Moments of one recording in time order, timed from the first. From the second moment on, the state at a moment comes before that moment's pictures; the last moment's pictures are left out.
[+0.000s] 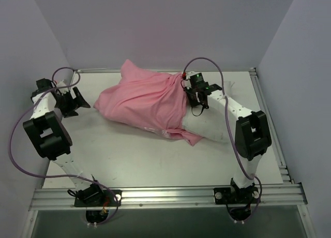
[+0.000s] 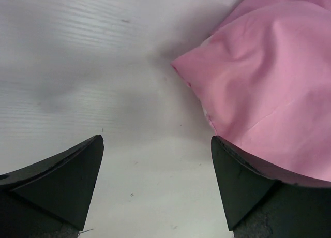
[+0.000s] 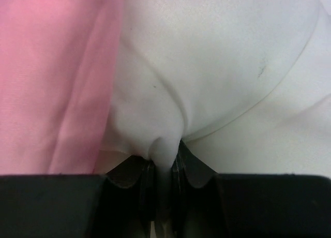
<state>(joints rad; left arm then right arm) 0.48 1.95 1.58 -0.80 0.51 -0.02 0.42 1.85 1.43 -0.48 0.10 -0.03</state>
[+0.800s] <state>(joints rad) 0.20 2.17 1.68 -0.51 0.55 -0.36 0.40 1.85 1.41 -0.47 0.14 -0.03</state>
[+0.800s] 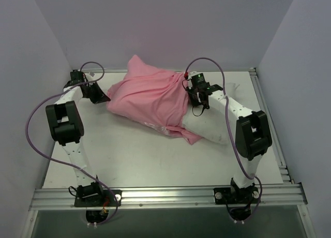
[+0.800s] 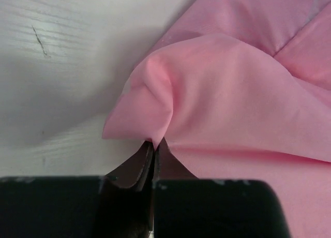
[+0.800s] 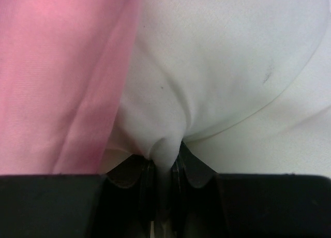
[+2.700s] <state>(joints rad) 0.84 1.89 2.64 -0.95 1.06 -0.49 0.06 1.69 1.43 -0.66 0.20 0.16</state>
